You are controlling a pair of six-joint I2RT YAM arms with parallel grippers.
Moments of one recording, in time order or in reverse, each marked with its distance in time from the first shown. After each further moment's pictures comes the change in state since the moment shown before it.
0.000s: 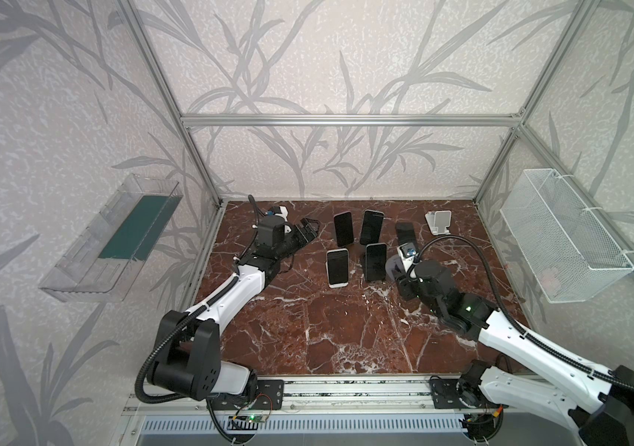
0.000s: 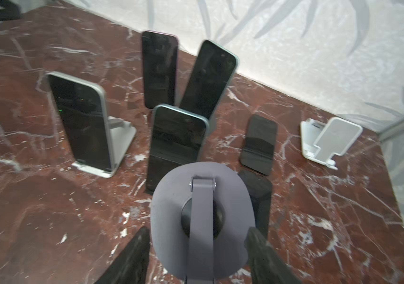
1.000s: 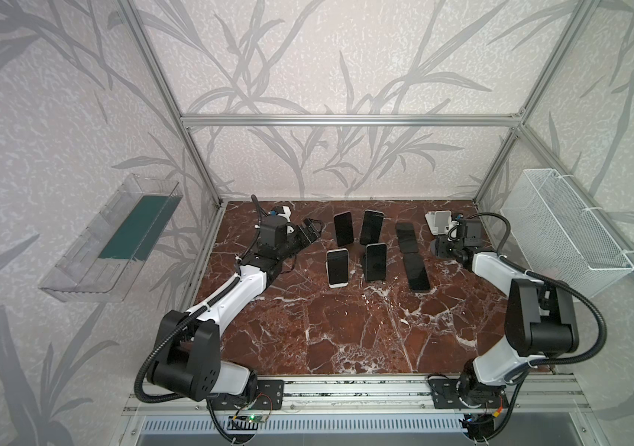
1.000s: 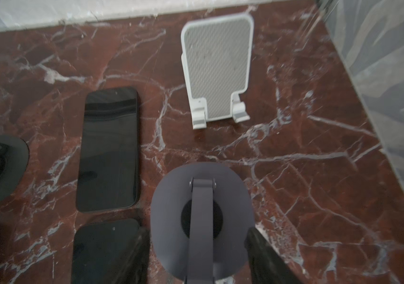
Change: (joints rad) left arm -0.014 0.000 0.003 0.009 0.013 -0.013; right arm -0.719 0.677 0.239 0.218 -0.376 0.008
